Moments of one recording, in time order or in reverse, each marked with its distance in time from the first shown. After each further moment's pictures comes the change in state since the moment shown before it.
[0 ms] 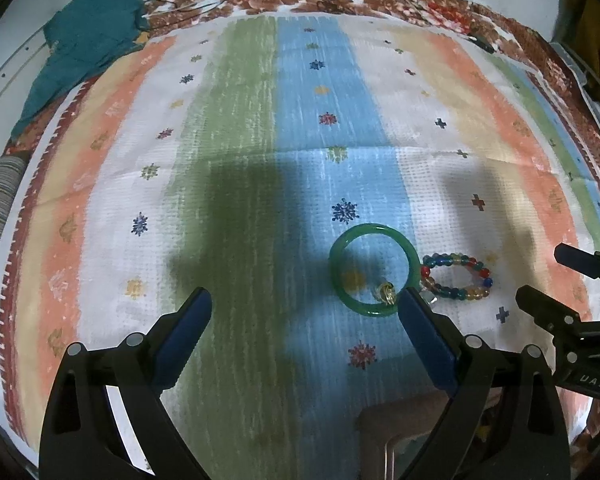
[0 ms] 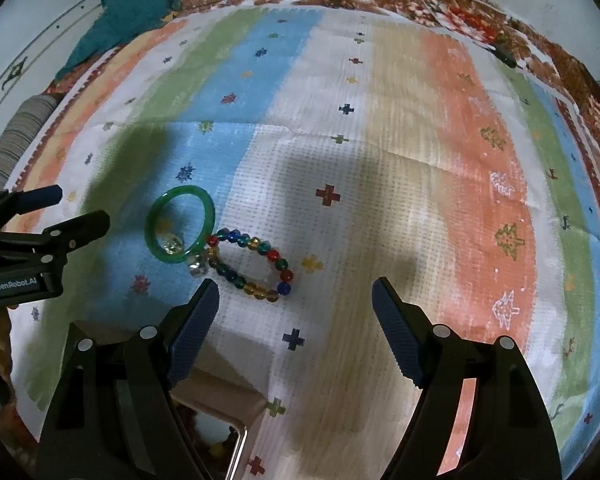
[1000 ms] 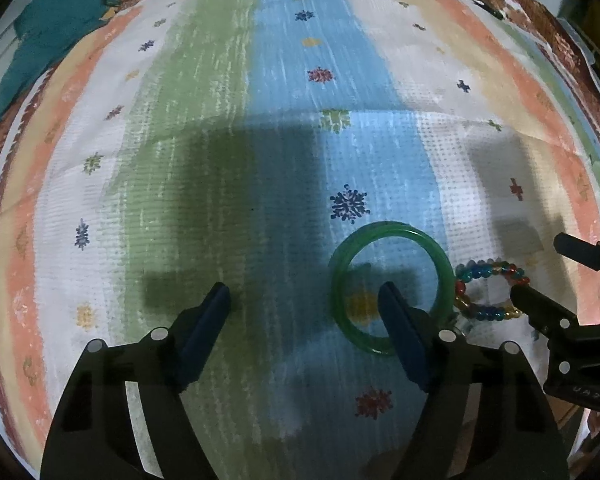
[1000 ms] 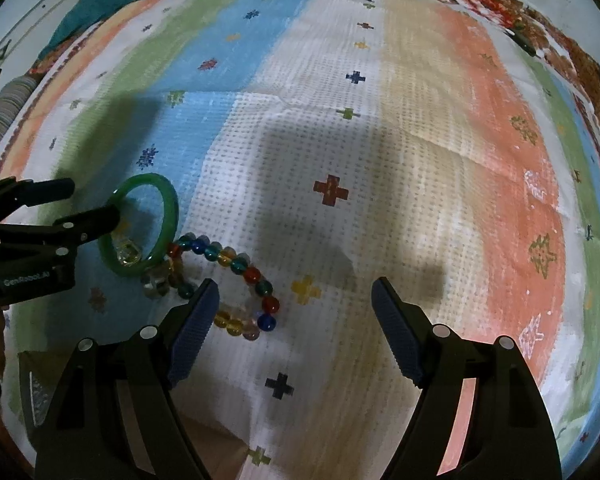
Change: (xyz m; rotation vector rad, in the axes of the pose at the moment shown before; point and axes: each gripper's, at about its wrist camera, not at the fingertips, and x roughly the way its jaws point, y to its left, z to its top) left arm 0.067 -0.005 0.015 0.030 0.114 -0.025; right arm 0.056 -0.002 0.015 -0.023 0.086 -0.024
